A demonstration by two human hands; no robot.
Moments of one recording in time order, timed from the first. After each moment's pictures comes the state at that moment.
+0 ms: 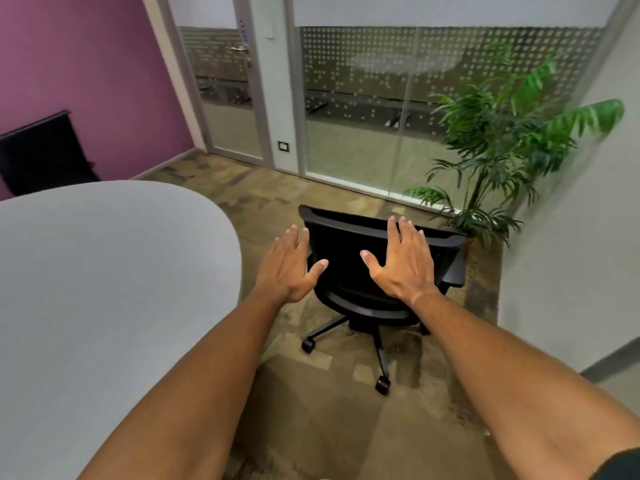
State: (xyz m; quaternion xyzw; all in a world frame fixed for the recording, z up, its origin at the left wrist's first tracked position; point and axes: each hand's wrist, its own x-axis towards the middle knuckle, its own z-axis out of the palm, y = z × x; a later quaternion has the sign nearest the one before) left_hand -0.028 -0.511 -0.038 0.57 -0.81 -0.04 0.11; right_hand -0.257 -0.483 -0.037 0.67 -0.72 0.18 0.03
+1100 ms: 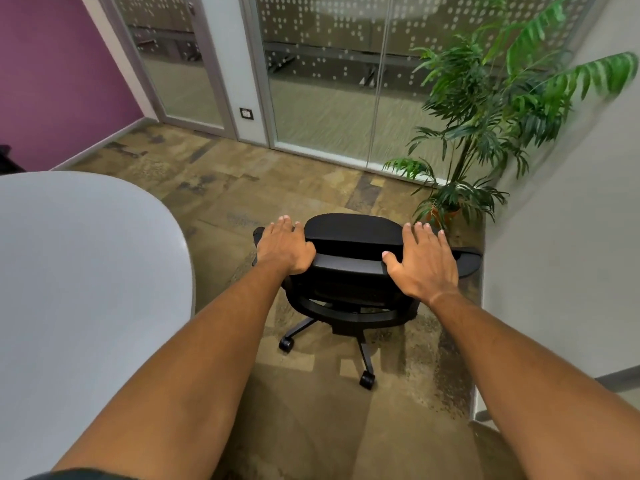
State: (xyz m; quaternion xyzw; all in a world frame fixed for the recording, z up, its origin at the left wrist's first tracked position) left_hand -0.119 -0.686 -0.065 0.58 -0.81 -0.09 -0.08; right_hand -0.350 -0.590 -0.077 0.62 -0.78 0.04 -0.01
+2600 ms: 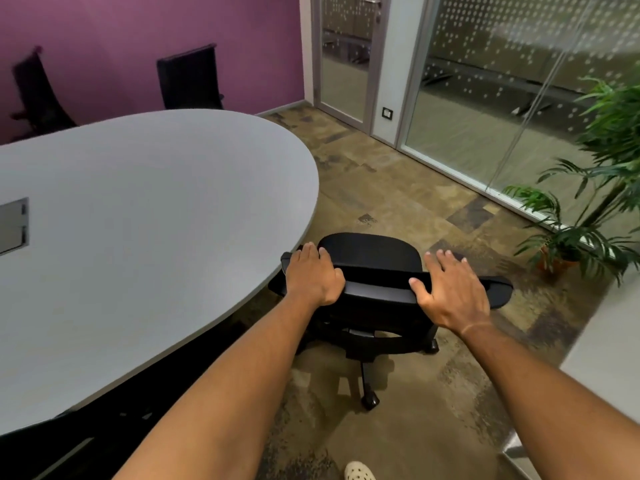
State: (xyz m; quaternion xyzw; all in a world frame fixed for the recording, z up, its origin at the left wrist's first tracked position) left_hand -0.025 -0.356 -0.064 0.75 -0.65 -0.10 -0.01; right_hand -0.273 -0.392 -0.080 0.80 -0.60 0.04 -0.01
